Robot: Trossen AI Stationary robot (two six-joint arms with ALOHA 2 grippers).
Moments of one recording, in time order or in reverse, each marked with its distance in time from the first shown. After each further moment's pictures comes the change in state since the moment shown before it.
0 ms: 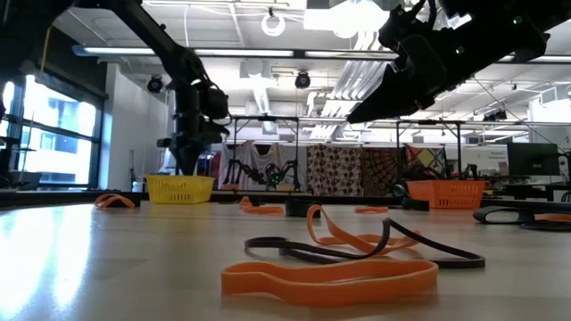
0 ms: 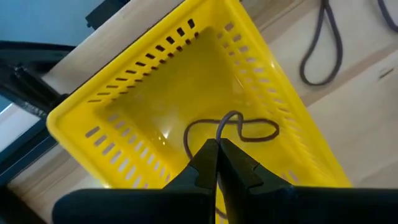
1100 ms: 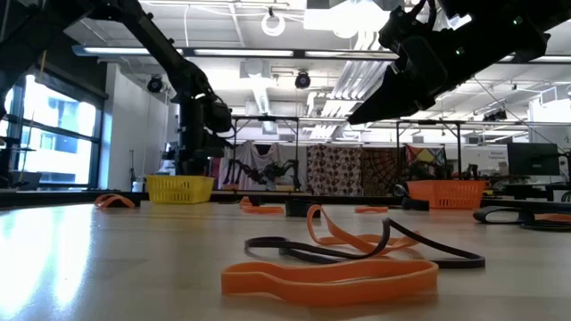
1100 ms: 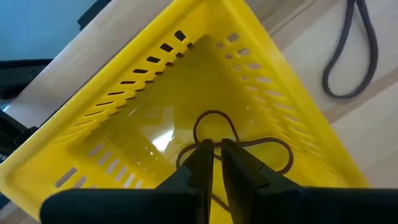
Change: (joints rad) left arm -0.005 0.080 0.000 0.058 -0.006 0.059; right arm 0.000 0.000 0.000 -0.007 0.001 0.001
